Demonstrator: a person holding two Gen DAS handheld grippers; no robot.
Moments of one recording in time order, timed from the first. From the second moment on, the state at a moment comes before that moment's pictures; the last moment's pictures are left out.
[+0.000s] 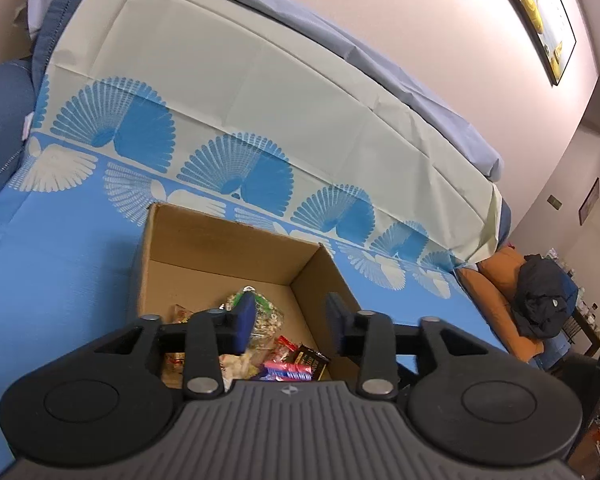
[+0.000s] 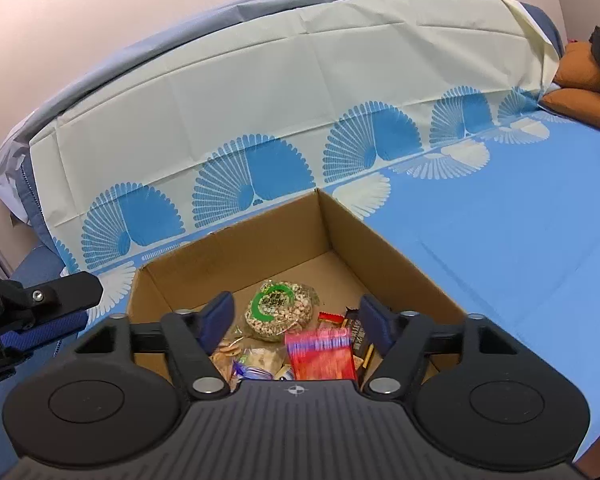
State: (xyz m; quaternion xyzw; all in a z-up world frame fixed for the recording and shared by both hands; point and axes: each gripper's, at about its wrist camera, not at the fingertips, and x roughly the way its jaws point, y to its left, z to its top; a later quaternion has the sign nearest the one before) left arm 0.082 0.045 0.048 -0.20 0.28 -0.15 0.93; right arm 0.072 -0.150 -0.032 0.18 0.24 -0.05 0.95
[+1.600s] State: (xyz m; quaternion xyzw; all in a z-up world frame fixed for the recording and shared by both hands) left arm 0.002 0.029 -0.028 -0.06 0.45 -0.02 0.89; right arm -0.006 -0.142 -0.046 -0.05 0.34 -0.03 0.94
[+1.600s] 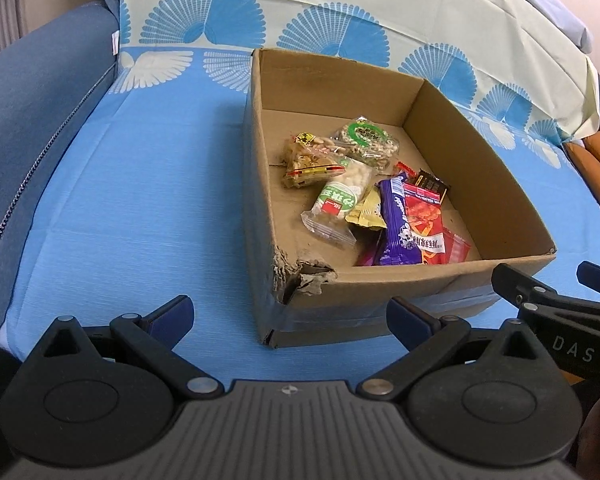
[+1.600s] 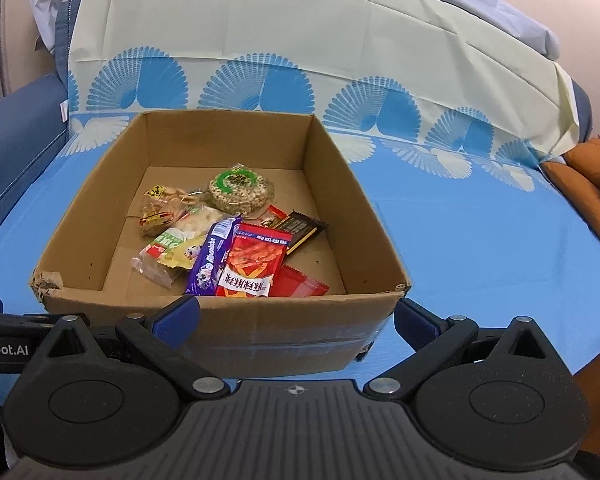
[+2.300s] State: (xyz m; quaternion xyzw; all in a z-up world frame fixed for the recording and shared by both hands) left arm 0.002 0.030 -0.029 -0.06 0.44 -0.02 0.89; right arm -0.007 -0.142 -0.045 -0.05 0.34 -0.03 0.94
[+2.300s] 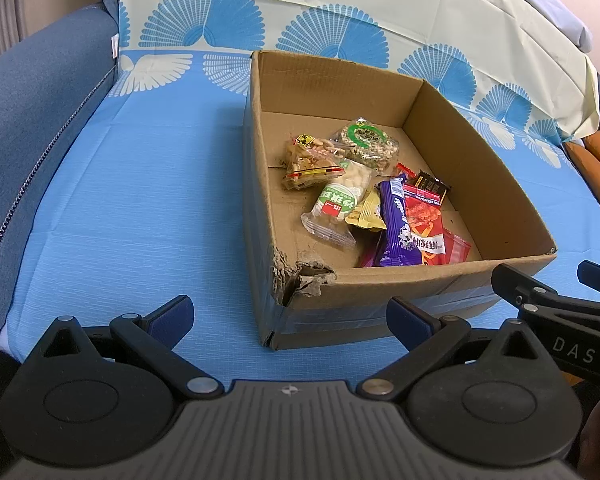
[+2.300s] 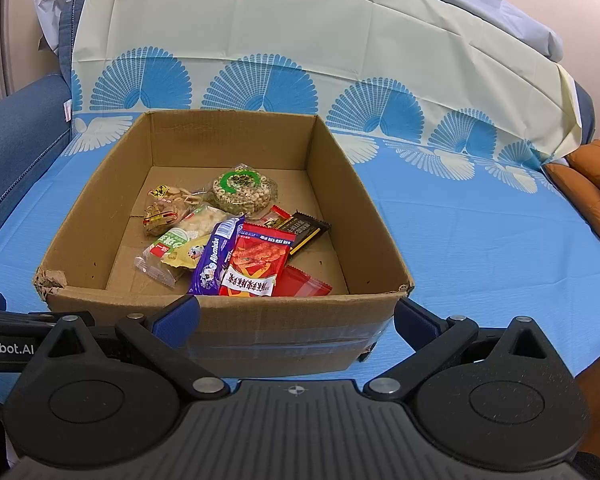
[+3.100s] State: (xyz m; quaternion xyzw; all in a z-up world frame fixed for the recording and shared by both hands) left arm 0.004 0.030 -0.032 -0.06 0.45 -0.02 0.89; right arm -0.007 -0.141 -0.046 -0.05 0.34 -0.03 0.94
